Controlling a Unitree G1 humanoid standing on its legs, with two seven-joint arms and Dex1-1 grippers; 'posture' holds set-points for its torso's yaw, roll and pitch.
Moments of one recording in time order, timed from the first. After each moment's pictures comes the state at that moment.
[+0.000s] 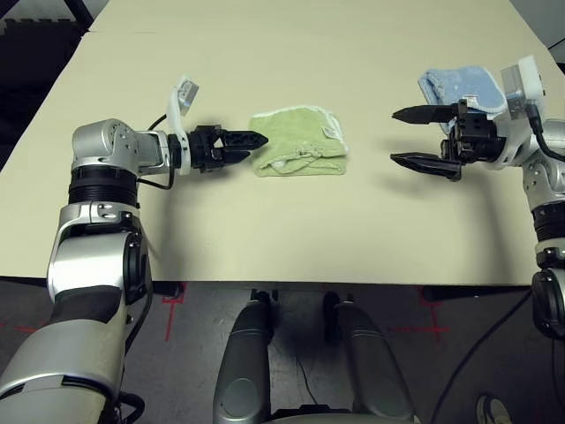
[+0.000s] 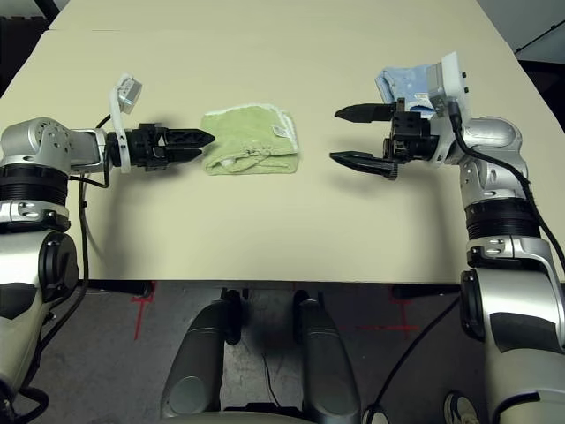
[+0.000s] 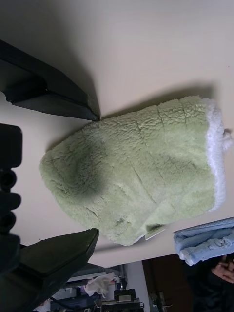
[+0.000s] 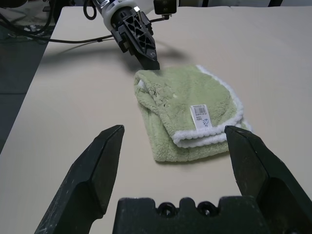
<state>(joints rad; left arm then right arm) -1.14 0.57 0.11 0.77 -0.48 1.23 -0.92 -0.88 -0.65 -0.09 0.62 0.37 -0.05 1.53</state>
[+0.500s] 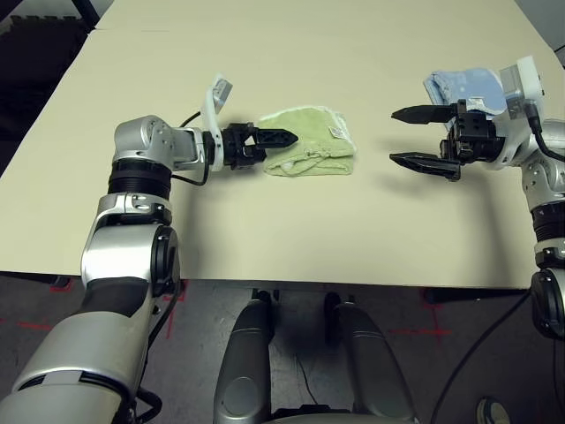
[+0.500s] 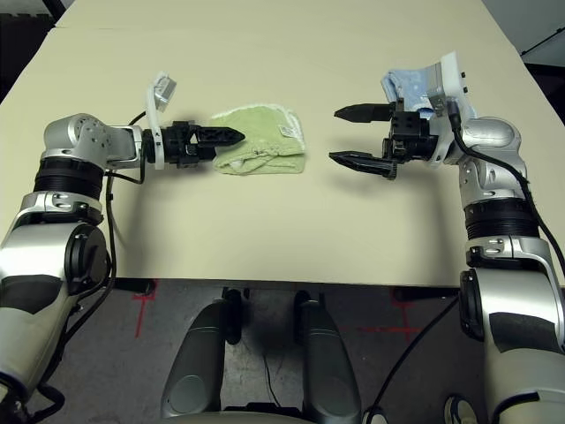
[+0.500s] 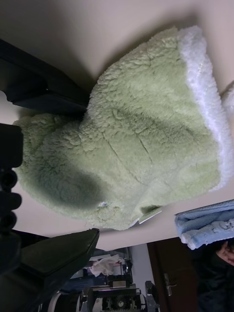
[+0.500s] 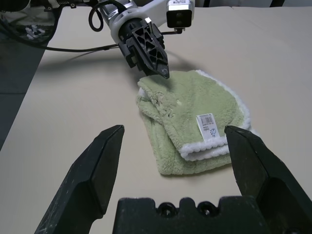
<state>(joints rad) -1.21 0.41 0.15 0.86 -0.48 1.20 -0.85 -0.88 -0.65 -0.09 0.61 0.37 -0.05 1.52</state>
